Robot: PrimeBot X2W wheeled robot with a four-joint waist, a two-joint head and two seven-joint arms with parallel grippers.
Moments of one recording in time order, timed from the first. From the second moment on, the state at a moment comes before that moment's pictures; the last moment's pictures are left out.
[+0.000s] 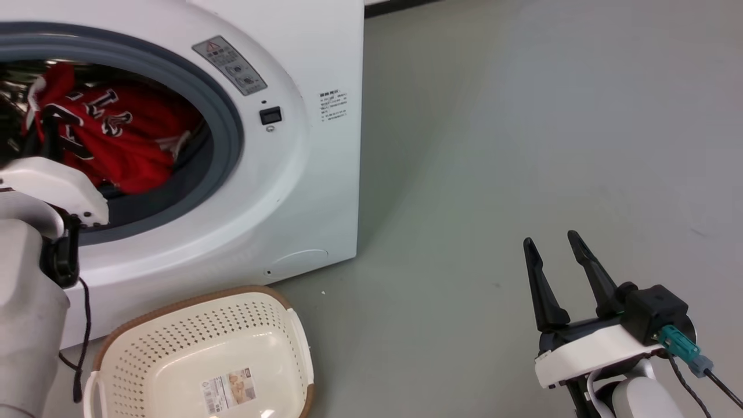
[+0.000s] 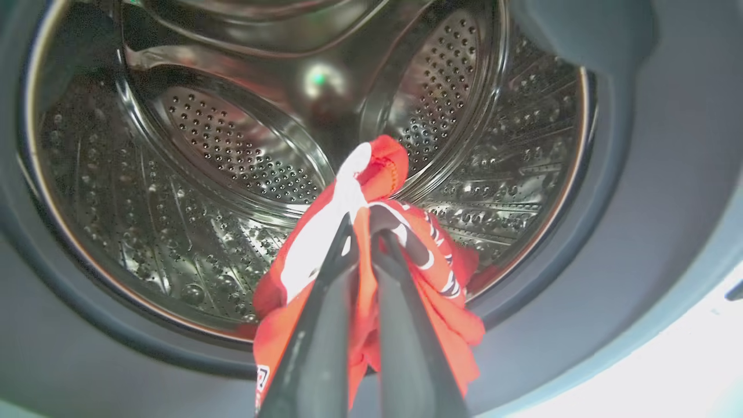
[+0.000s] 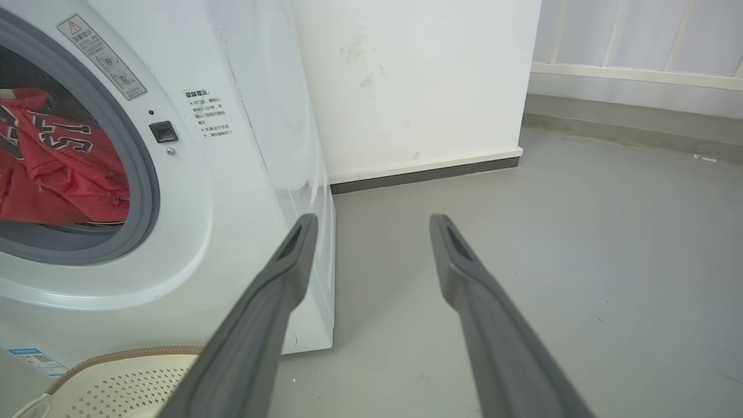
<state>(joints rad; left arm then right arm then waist) -0.81 0.54 -0.33 0.88 -0.60 0.01 -0.26 -0.12 -0.05 0.13 0.15 0.19 0.13 -0.24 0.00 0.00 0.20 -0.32</state>
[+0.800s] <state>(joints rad) -0.36 0.44 -0.28 0.29 -0.61 0.12 -0.25 -0.02 -0.05 0.10 0.09 0.15 0.13 -0.16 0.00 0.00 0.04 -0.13</state>
